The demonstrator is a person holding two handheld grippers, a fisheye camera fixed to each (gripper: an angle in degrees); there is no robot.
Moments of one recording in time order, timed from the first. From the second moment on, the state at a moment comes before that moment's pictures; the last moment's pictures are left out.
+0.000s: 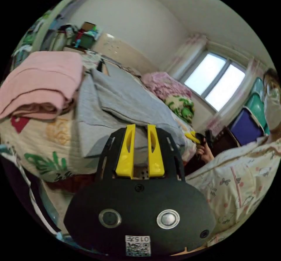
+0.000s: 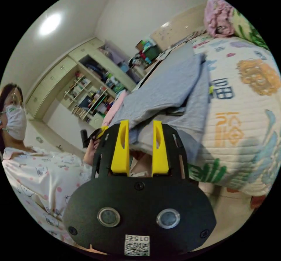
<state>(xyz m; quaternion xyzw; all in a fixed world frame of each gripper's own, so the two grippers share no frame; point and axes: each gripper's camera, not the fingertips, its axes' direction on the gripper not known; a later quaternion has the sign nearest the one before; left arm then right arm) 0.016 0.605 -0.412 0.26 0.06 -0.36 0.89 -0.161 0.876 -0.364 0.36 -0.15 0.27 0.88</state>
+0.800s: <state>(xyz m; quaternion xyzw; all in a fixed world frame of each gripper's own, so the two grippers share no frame) -0.002 0.368 -0.554 0.16 -0.18 -0.29 0.93 -0.156 0.854 -0.287 0.34 0.01 0.31 0.89</state>
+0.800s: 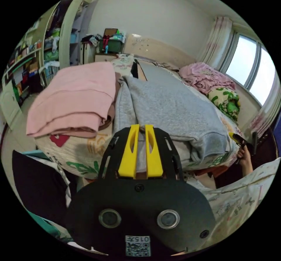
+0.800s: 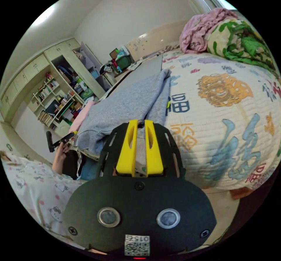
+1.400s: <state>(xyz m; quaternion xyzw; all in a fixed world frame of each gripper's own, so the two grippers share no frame) 0.097 -0.392 -0.261 0.08 0.07 0.07 0.99 -0.148 0.892 -0.172 0.26 -0.06 0.35 0.90</state>
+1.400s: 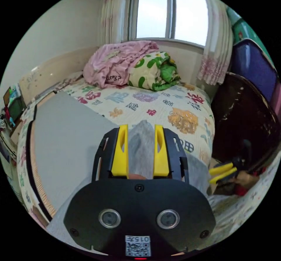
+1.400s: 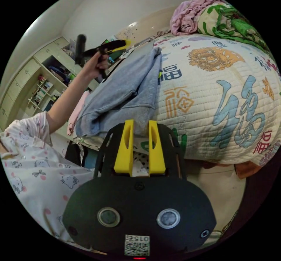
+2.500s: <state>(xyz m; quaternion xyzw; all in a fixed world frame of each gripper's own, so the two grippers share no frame) -0.210 -0.059 -0.330 0.24 0.09 -0.17 0.95 -0.242 0.928 -0.141 0.31 -0.25 -0.08 0.91</state>
